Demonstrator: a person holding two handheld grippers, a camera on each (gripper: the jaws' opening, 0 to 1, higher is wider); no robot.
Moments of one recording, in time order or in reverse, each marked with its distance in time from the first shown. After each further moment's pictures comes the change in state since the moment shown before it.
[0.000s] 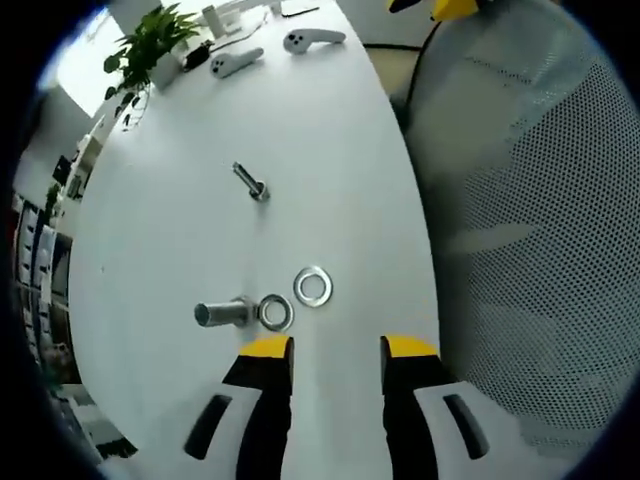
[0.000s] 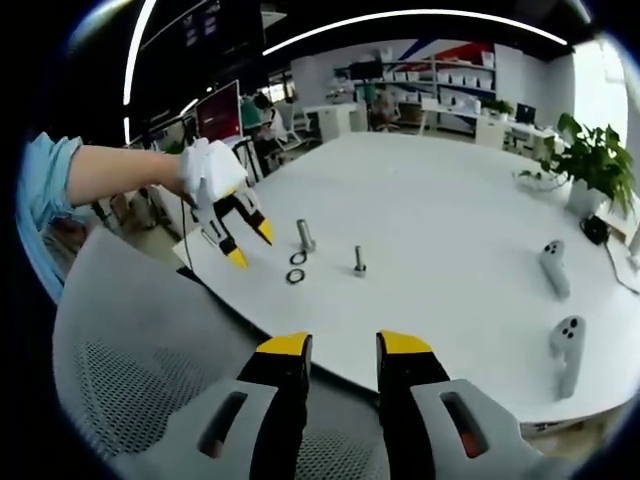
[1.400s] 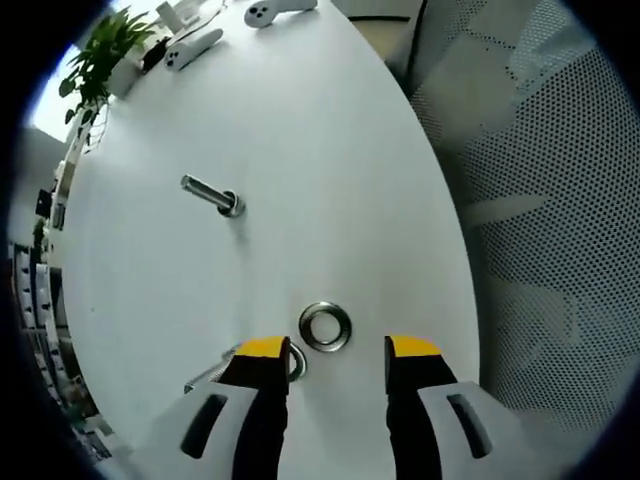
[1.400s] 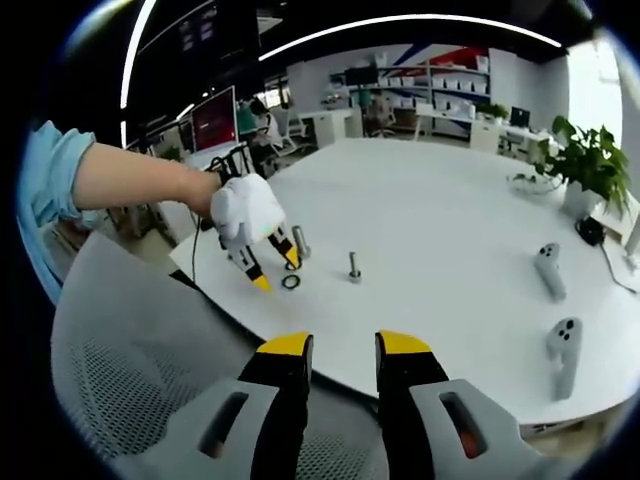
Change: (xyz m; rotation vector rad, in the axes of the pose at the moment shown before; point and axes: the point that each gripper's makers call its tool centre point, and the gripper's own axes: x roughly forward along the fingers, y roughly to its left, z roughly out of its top) left arm 0.043 0.018 0.021 0.099 0.066 -0.017; right arm 0.000 -0.004 0.004 -0.001 -0.020 -0.017
